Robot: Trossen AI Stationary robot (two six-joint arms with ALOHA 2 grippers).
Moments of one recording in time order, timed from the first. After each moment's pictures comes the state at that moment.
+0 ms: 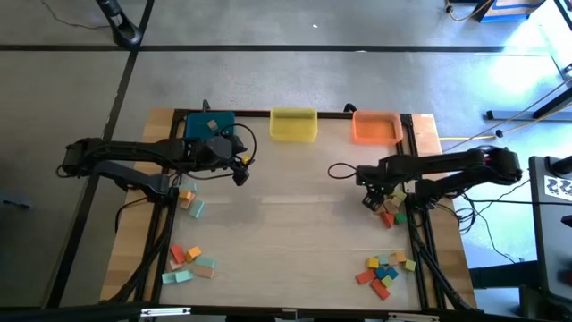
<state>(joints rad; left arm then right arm) 0.09 1.09 0.87 -0.48 -0.41 -0.33 -0.10 1.22 0.63 -1.03 0.03 0.56</state>
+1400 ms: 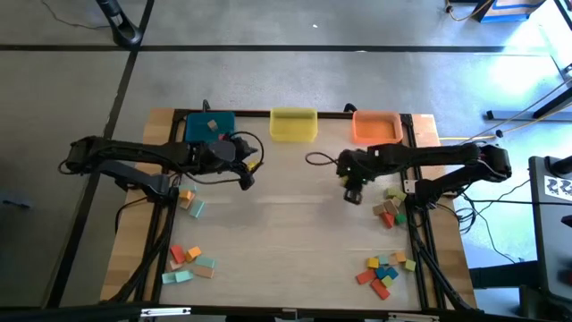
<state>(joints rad) 0.03 1.15 0.87 -0.29 -0.41 -0.13 -0.11 1.32 0.94 -0.81 0.01 0.14</state>
